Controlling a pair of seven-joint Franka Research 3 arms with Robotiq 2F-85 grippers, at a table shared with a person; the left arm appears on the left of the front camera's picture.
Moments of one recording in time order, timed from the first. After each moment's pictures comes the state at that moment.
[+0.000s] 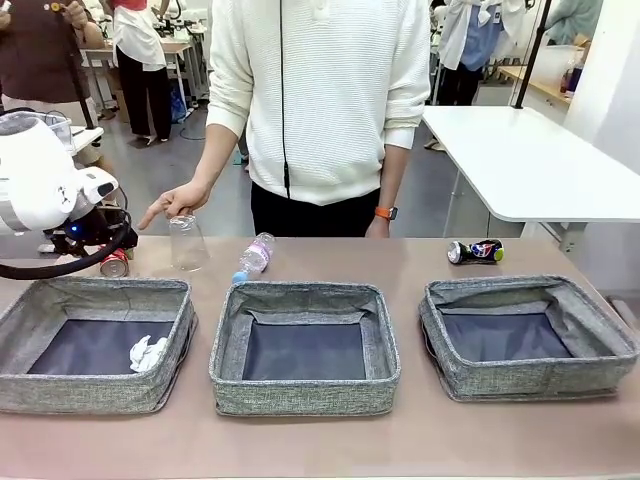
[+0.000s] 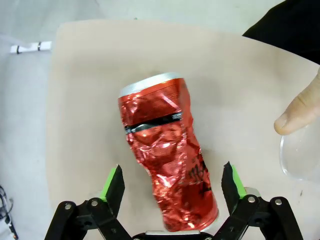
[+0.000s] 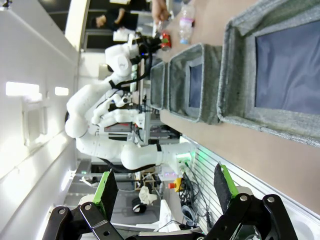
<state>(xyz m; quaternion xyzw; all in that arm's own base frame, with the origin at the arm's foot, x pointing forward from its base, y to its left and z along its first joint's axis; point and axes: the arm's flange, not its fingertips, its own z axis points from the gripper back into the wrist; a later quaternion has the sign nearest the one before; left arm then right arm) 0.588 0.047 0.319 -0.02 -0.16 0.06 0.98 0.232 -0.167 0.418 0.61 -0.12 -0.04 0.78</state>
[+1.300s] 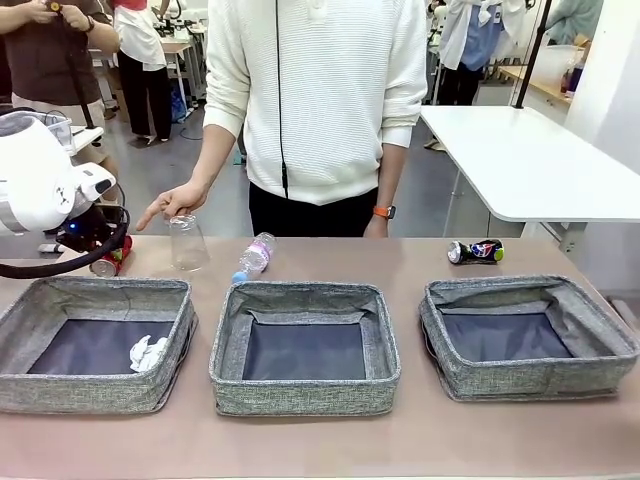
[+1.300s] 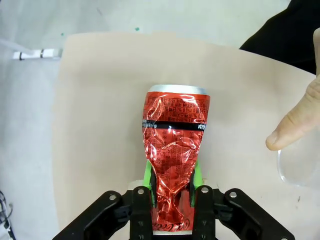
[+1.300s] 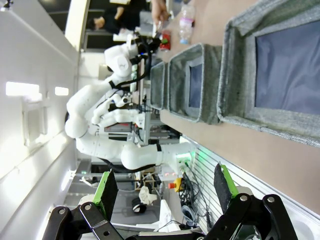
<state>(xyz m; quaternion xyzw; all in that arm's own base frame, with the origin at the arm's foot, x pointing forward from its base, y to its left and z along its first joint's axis) 0.588 0.051 0.324 -0.01 -0.19 0.06 0.98 0.232 -0.167 0.418 0.61 -0.12 -0.04 0.78</state>
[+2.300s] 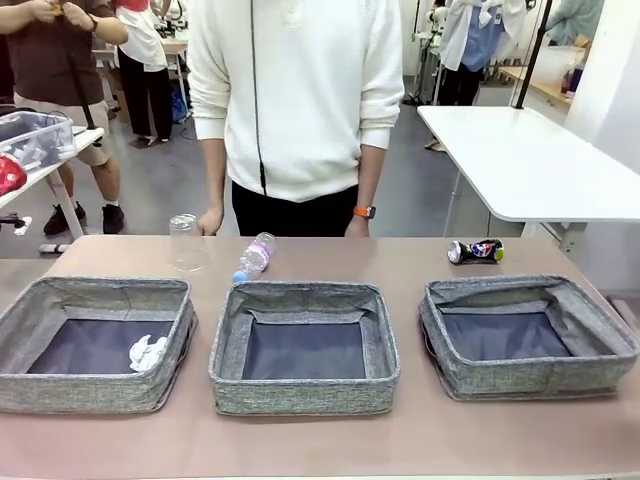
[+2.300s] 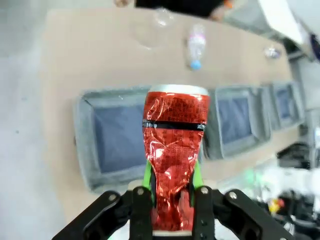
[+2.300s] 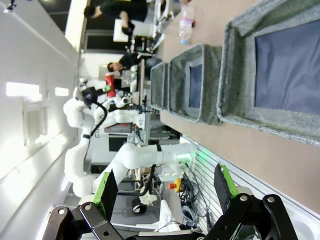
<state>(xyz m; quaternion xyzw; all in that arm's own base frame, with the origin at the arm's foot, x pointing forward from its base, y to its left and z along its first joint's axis) 0.286 0.094 0.579 -0.25 -0.22 -0.04 0.94 0.231 -0.168 0.418 0.61 -0.12 -0.04 0.78</state>
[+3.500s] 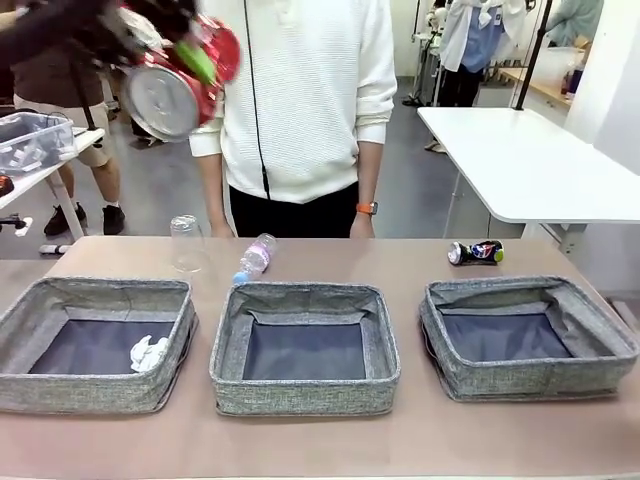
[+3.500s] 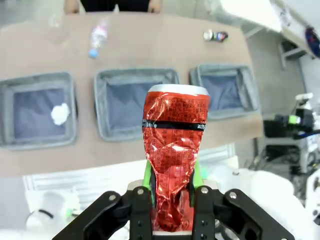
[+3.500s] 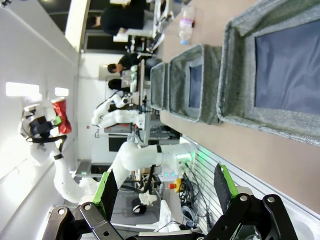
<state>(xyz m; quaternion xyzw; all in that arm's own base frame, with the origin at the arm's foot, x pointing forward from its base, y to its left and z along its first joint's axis) 0.174 -0.254 0.755 -0.20 -0.22 -0.03 0.95 0.231 -0.168 0.418 0.61 -0.12 -0.04 0.78</state>
